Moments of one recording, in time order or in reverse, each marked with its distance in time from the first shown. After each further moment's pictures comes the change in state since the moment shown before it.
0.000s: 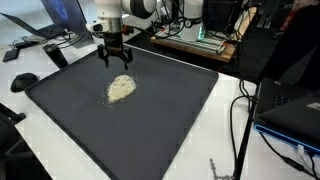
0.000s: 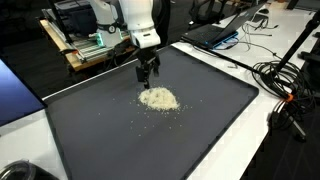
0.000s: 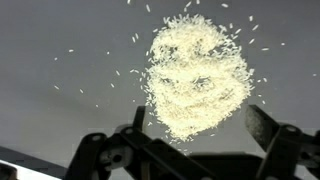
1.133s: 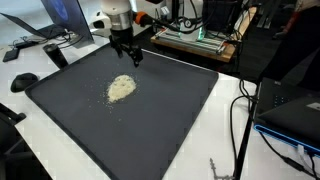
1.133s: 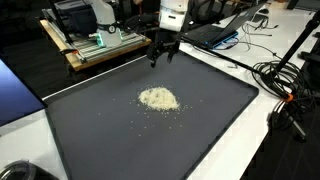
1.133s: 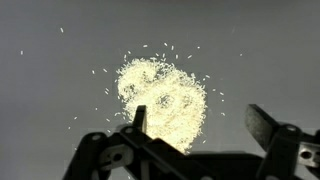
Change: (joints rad) arm 0.397 -0.047 -0.217 0.192 -0.156 -0.543 0.781
